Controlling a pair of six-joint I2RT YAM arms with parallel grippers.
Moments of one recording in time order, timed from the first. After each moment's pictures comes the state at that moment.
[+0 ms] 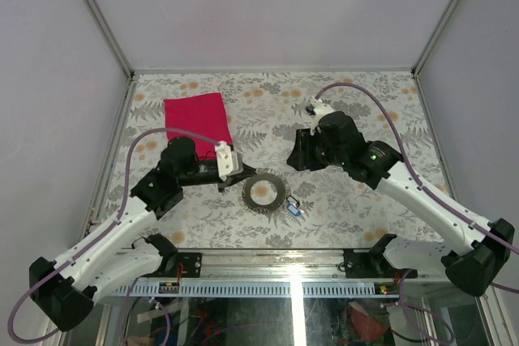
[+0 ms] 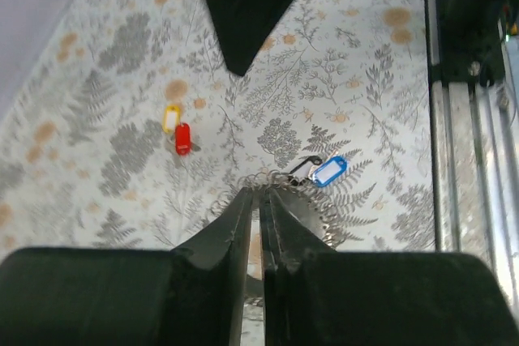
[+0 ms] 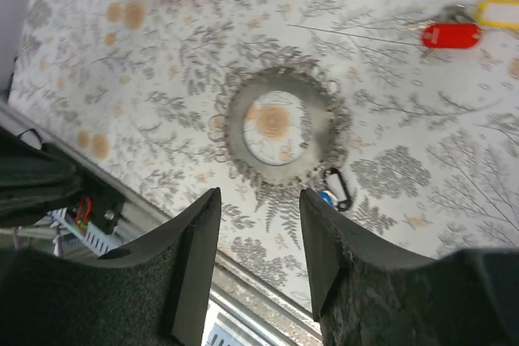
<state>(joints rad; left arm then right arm) -0.62 0.85 0.72 -0.13 0.75 0.48 0.75 1.18 1.14 -0.62 -0.08 0.51</state>
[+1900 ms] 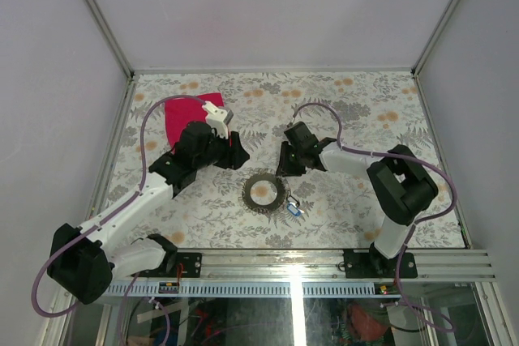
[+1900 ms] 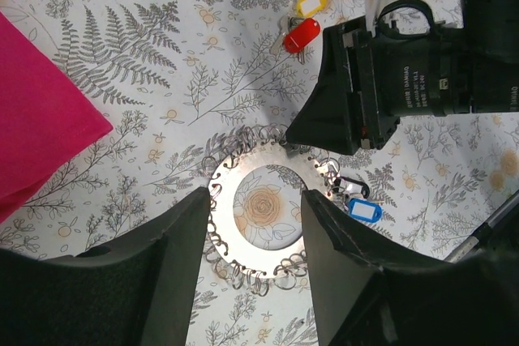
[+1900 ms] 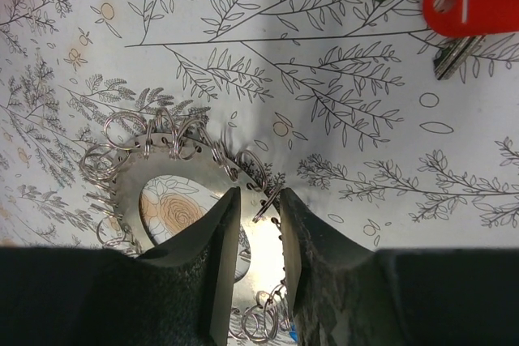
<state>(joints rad) -0.53 1.12 0.79 -0.19 0.20 -0.33 0.66 1.76 1.01 -0.24 -0.10 0.71</state>
